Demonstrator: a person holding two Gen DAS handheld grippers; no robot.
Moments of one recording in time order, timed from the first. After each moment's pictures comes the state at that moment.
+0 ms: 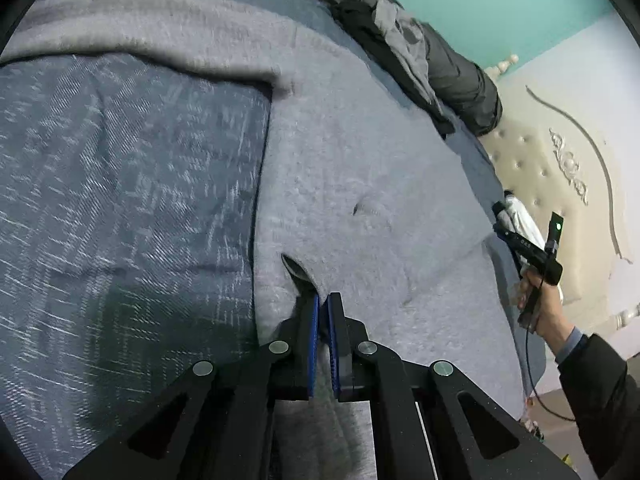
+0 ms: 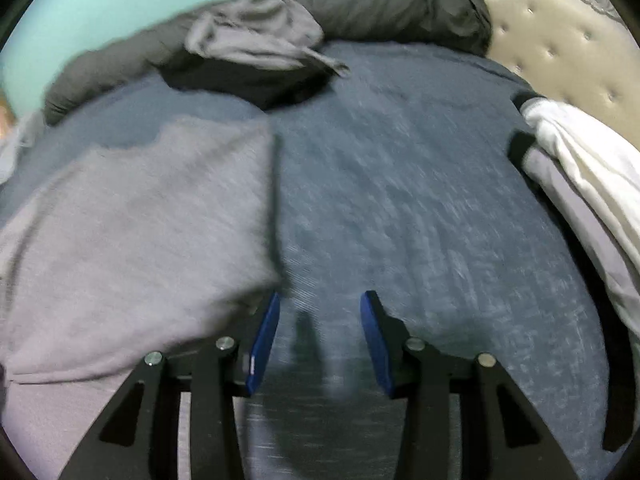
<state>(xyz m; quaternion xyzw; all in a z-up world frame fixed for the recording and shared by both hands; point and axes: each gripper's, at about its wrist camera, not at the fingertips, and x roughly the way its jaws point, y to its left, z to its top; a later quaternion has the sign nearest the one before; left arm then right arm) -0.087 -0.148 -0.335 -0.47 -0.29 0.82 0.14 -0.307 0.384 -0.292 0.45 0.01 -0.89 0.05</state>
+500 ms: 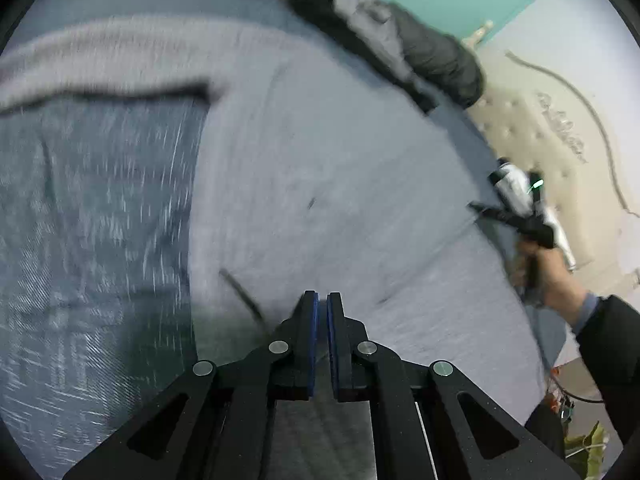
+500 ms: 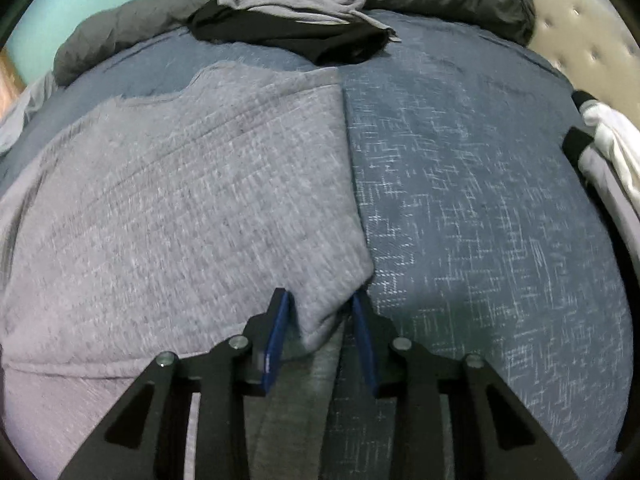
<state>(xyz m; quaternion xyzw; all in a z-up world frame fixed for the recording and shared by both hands) -0.113 -0.101 -0.337 -0.49 -0.22 0.83 0.17 -0.321 0.343 -0.324 0.51 0.03 -0.86 0.07</state>
